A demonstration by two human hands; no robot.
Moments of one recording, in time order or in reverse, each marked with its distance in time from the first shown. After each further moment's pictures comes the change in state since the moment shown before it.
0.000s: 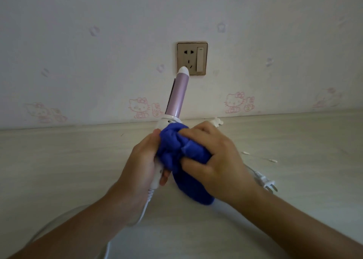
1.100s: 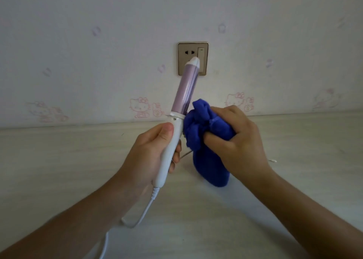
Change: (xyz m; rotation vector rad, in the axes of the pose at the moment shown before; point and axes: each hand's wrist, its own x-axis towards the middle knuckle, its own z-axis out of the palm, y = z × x) left_hand 0.001 0.016 0.002 0.115 -0.142 0.117; right_hand 0.010 0.015 -0.025 0.075 0.195 0.106
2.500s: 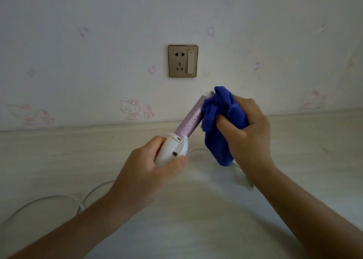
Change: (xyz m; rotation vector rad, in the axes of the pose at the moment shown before) left_hand -0.014 -0.017 -0.001 0.632 0.011 0.177; right_hand 0.011 0.013 -0.022 0.079 0.288 0.073
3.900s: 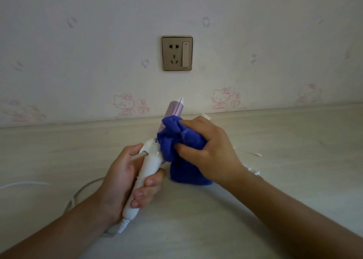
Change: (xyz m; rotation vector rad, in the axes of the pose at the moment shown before) left_hand 0.001 -0.038 -0.007 -1.207 -0.487 -0.588; right_hand -0.027 0.006 0.030 -0.079 -0.449 -0.083
